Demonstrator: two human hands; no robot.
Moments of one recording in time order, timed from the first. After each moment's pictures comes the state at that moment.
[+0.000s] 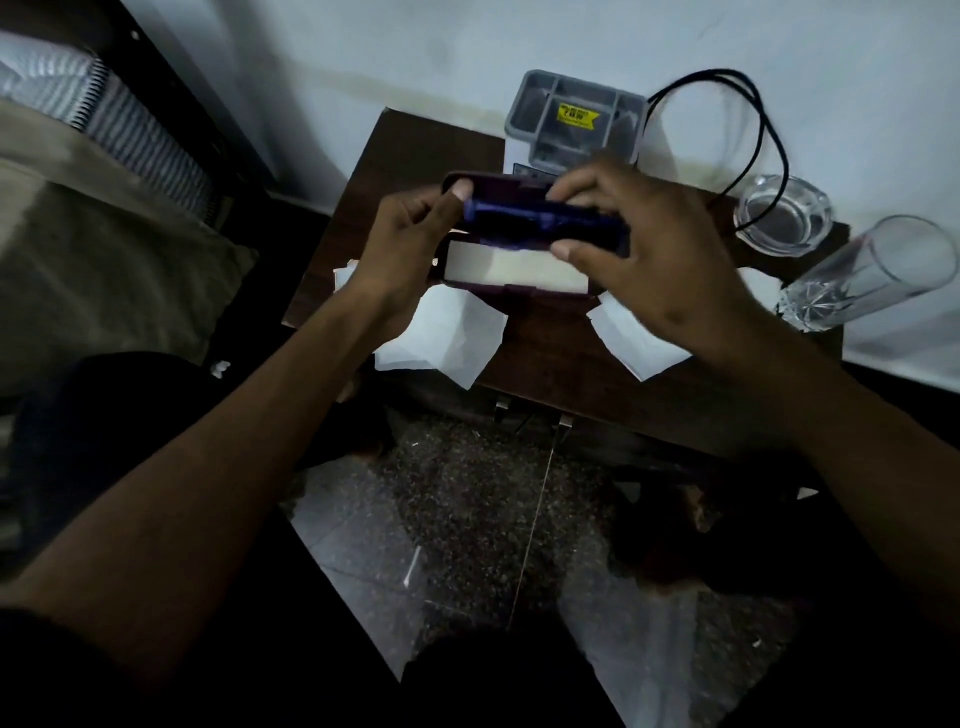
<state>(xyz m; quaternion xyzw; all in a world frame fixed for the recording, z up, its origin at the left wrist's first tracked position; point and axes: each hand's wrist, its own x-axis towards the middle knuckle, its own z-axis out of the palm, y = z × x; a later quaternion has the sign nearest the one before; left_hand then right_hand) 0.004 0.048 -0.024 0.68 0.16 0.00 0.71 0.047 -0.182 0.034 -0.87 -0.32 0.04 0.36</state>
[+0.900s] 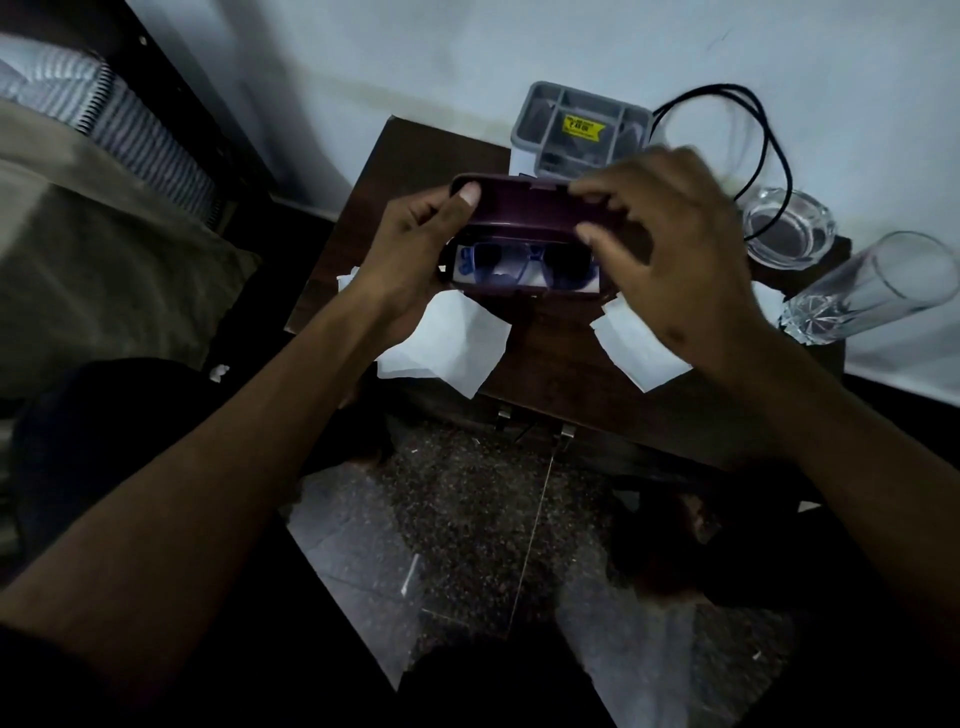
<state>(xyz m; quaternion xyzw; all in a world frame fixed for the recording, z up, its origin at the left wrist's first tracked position) 0.005 0.050 -0.018 0.65 0.15 -0.02 0.75 0.056 -0.187 0.023 -0.89 -0.35 -0.12 0.26</state>
